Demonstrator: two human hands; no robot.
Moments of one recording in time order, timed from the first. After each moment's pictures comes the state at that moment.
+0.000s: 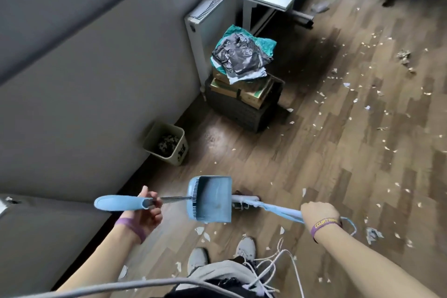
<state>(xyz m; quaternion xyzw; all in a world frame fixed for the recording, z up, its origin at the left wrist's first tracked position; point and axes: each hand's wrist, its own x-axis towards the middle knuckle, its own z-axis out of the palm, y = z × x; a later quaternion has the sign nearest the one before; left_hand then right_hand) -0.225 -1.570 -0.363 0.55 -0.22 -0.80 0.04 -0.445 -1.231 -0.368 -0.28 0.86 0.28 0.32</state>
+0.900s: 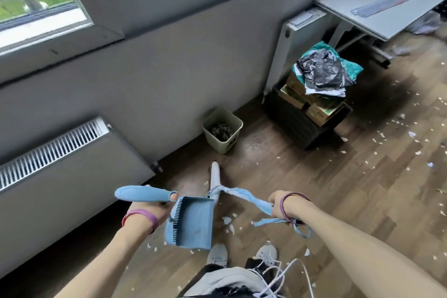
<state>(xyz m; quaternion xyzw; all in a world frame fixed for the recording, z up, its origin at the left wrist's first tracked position) -0.010 -1.622 -0.326 0.56 -0.76 -0.29 -0.15 -0.274 -1.460 -0.334 -0.32 0.80 0.20 0.47</state>
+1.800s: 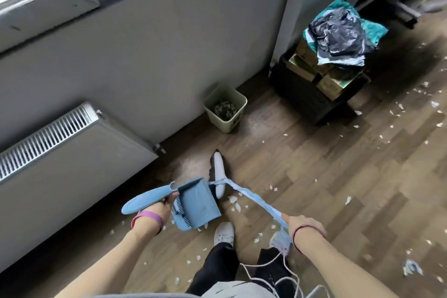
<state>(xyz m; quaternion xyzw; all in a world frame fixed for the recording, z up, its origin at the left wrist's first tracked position) -0.020 -1.617 -0.396 0.61 -0.66 -0.40 -0.21 -0.264 -1.390 -0.421 -0.30 0.81 0.25 0.44</state>
